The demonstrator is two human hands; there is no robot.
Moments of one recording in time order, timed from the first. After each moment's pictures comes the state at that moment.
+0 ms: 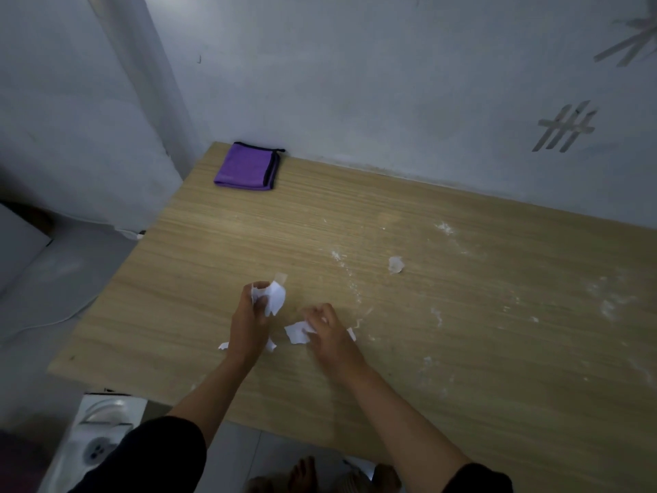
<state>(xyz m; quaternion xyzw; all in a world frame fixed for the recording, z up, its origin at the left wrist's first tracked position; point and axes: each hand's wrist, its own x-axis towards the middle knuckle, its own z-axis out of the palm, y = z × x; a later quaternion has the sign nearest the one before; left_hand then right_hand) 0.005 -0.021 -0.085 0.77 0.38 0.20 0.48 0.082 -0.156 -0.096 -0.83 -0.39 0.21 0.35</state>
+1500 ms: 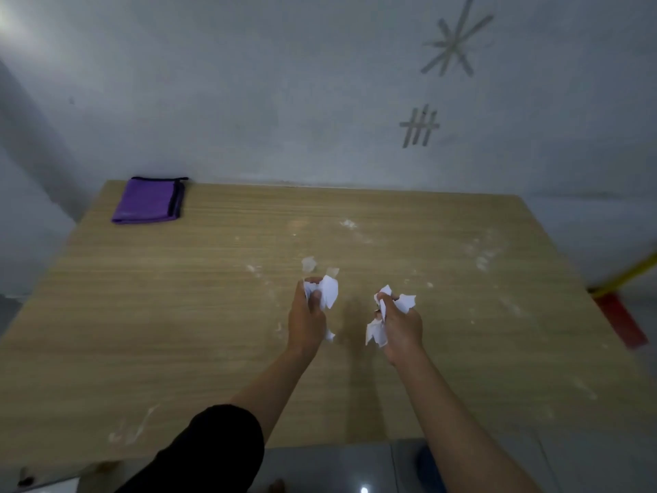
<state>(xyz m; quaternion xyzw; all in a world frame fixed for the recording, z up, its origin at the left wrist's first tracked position) 0.105 -0.202 -0.026 0.73 0.26 0.11 0.62 0.144 -0.335 -0.010 -0.65 0.27 0.11 0.70</state>
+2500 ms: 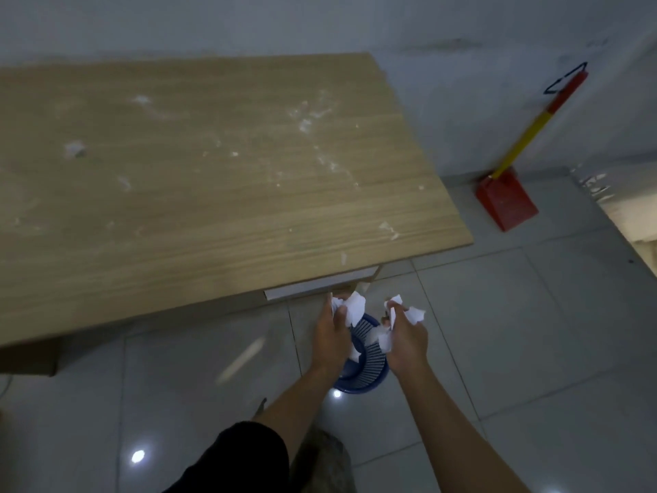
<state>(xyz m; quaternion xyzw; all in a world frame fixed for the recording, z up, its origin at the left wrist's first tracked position) 0.019 -0.635 -0.174 0.71 0.23 -0.06 0.66 0.038 -0.742 -0.155 -0.58 0.45 0.08 0.68</state>
